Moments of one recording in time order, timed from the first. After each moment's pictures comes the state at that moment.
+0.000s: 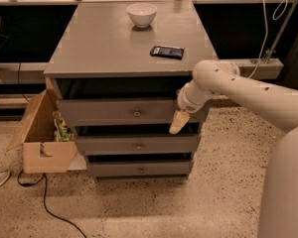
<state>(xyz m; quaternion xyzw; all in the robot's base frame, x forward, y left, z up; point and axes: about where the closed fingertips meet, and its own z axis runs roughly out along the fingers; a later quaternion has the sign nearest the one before) 0.697 -0.108 0.638 -0.63 0.74 0.03 0.23</state>
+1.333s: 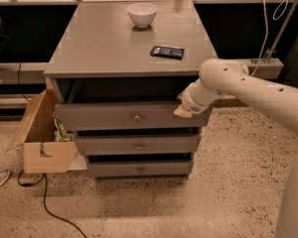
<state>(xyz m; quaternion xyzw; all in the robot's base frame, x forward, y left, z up) 0.676 -0.113 0.656 -0.63 0.74 0.04 0.24</state>
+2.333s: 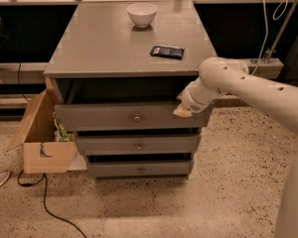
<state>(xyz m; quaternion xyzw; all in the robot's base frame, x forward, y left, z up) 0.677 -0.113 0.659 -0.63 0.74 0.04 0.24</state>
